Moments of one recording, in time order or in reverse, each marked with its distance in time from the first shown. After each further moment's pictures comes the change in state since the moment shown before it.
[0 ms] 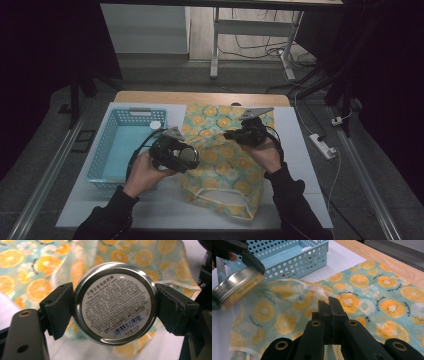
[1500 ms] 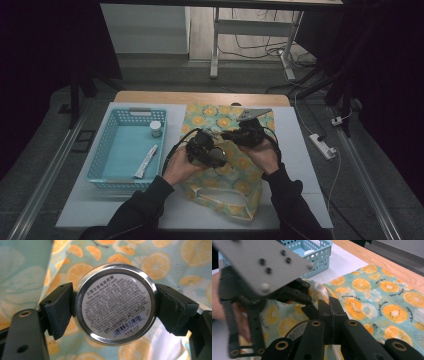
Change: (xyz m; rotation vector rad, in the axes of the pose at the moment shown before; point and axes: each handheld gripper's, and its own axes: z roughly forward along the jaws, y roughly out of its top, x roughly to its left) left arm 0.016 0.038 0.103 0.068 -0.044 -0.006; right arm 0.008 0.002 0.003 -0.018 0.001 -0.020
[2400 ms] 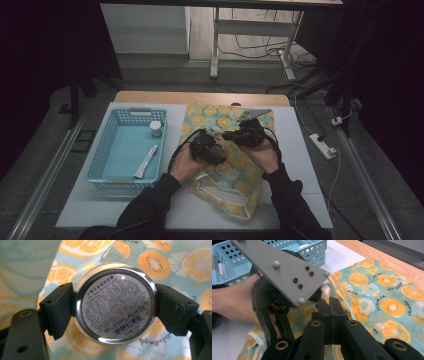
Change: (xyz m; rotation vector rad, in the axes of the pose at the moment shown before) left arm 0.020 -0.006 0.037 -0.013 0.090 0.038; right arm -0.008 -0.006 0.004 0.022 -0.016 0.017
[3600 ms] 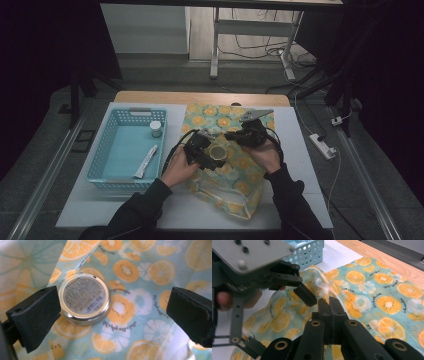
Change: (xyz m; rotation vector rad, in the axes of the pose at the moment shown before) left arm -0.015 -0.007 -0.041 -0.071 -0.088 -0.040; right arm -0.004 -0.004 -0.003 0.005 -0.007 -0.010
